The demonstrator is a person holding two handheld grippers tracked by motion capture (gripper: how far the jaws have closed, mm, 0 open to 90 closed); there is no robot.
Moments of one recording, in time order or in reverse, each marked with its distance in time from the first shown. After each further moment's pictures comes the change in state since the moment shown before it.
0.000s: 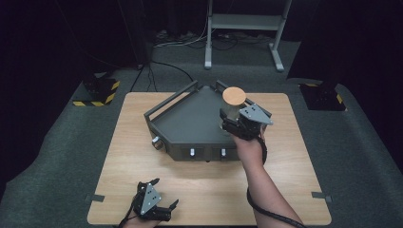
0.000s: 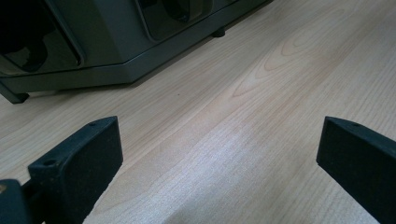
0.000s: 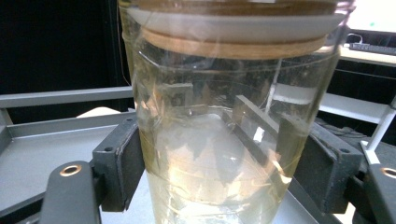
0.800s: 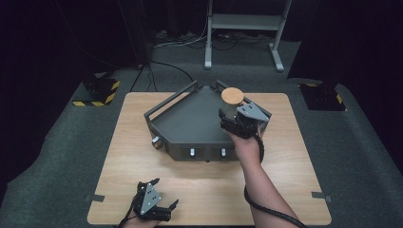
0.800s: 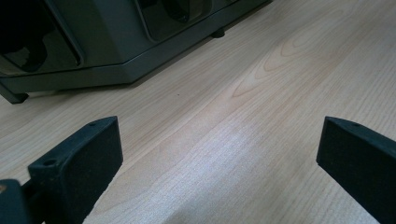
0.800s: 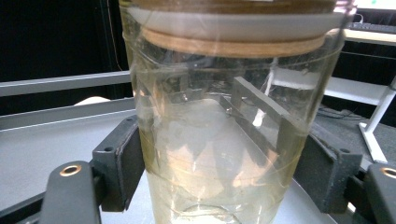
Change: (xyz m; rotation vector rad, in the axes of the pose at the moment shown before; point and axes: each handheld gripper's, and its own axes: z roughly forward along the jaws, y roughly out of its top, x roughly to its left) left arm 0.000 0.000 0.000 -0.001 -0.003 -0.002; right arm -0.002 -0.006 0.014 0.057 -0.016 0.031
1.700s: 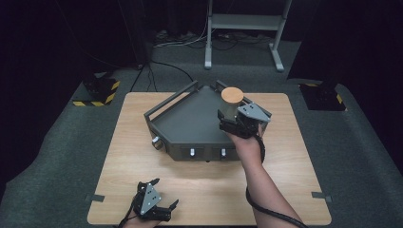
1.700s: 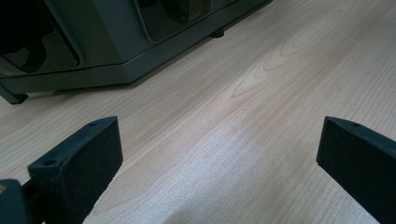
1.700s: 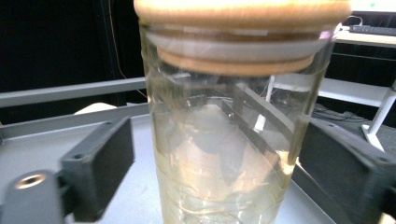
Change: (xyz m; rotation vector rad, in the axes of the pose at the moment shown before) left arm 0.000 0.000 0.000 0.000 0.000 0.002; right arm 0.002 0.004 -0.006 -0.022 0.004 0.020
